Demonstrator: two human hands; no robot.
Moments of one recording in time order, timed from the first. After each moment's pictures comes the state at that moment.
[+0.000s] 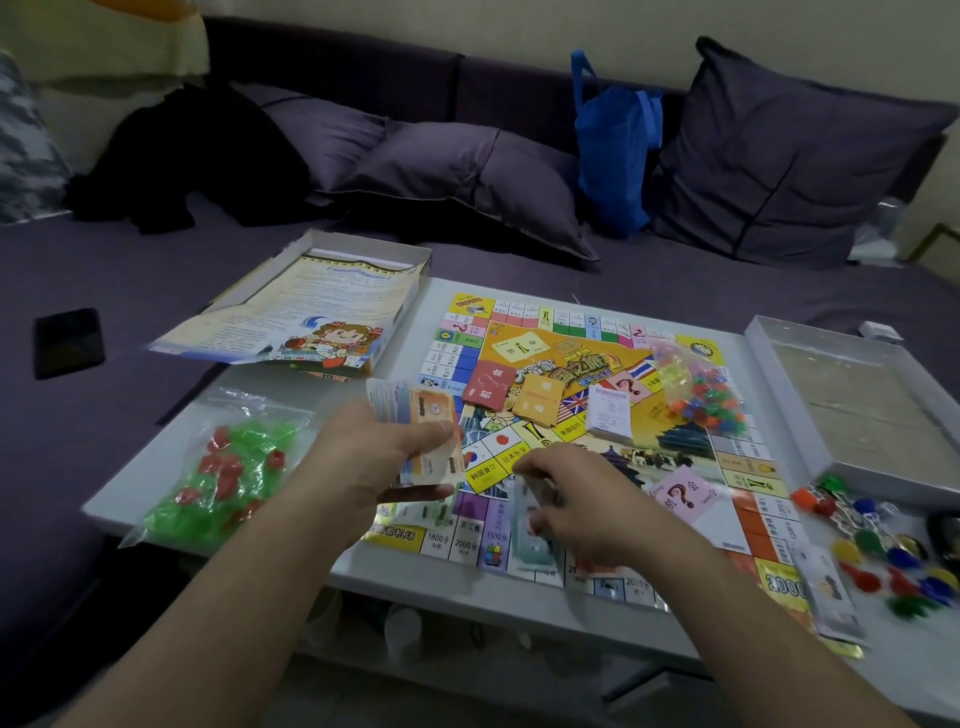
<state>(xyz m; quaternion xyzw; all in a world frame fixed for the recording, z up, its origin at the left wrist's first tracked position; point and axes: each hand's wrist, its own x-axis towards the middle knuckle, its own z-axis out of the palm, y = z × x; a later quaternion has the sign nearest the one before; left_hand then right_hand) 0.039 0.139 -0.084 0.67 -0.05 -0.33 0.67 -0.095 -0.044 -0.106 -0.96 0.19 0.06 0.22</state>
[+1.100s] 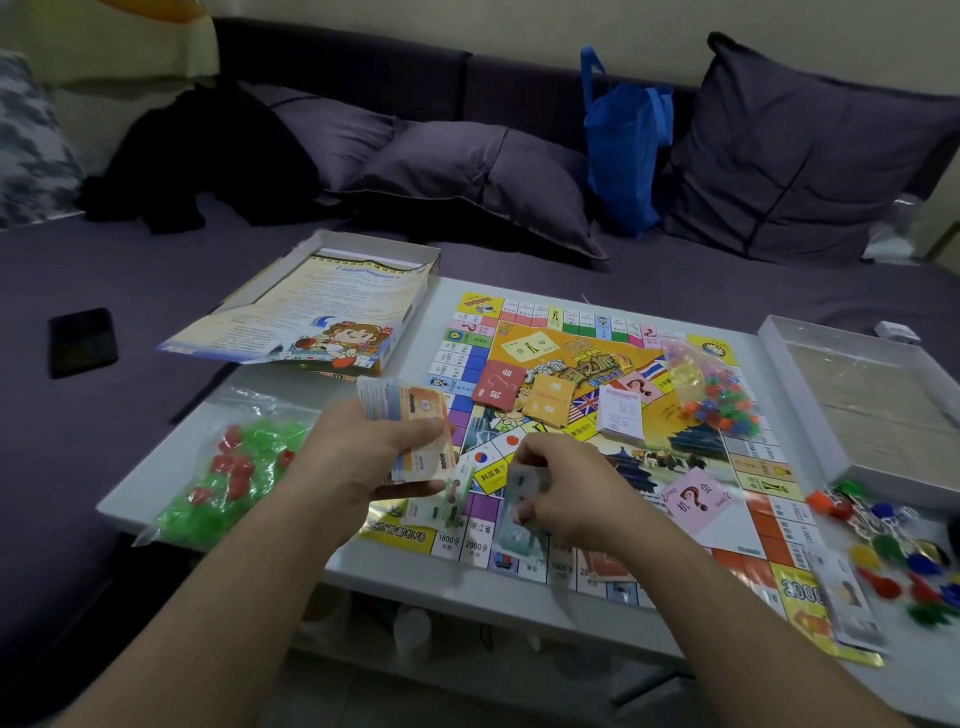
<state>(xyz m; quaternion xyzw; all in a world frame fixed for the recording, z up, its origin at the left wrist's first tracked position) 0.051 0.148 -0.086 0.67 -0.03 -0.31 0.67 -0.074 -0.032 -0.107 -0.92 0.24 0.04 0.30</state>
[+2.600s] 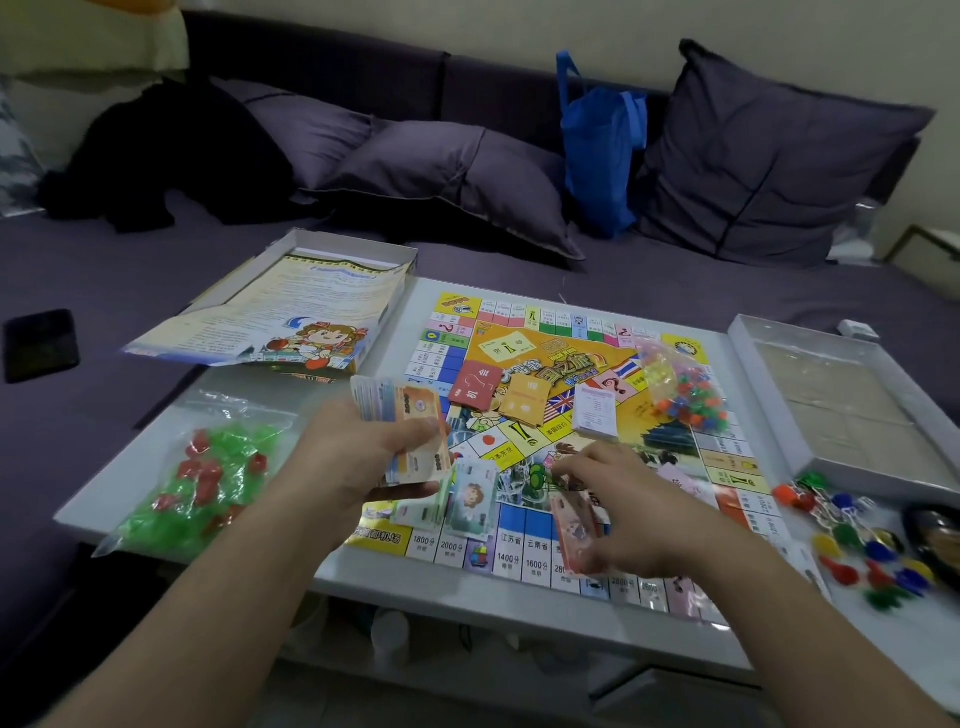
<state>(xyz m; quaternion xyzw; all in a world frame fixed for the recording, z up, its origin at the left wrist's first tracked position) 0.037 0.137 -0.079 0.67 -0.05 -0.31 0.67 -0.132 -0.077 -0.091 -0.96 0.20 0.15 0.14</state>
